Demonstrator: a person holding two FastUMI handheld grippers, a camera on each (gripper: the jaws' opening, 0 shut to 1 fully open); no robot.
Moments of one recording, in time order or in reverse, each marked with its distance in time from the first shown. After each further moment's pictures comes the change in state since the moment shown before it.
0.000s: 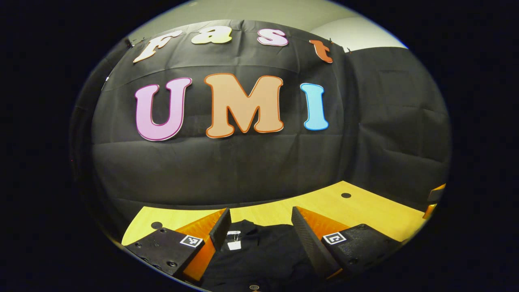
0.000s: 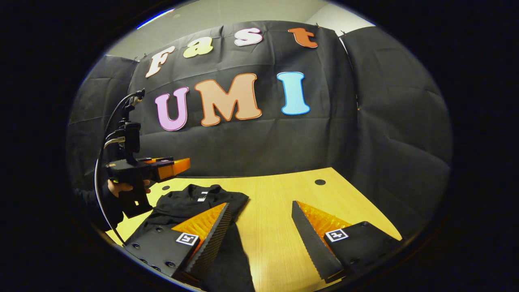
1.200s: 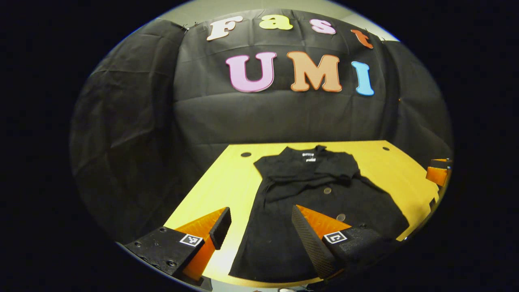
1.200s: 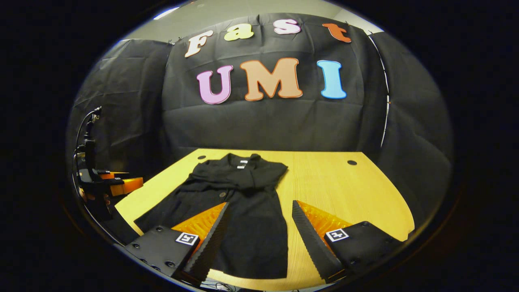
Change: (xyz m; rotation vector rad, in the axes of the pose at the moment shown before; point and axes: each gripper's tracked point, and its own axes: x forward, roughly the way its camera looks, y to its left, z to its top) left arm -0.314 0.128 -0.168 -0.059 0.294 0.391; right arm -0.065 0.081 -0.122 -0.126 0.158 0.137
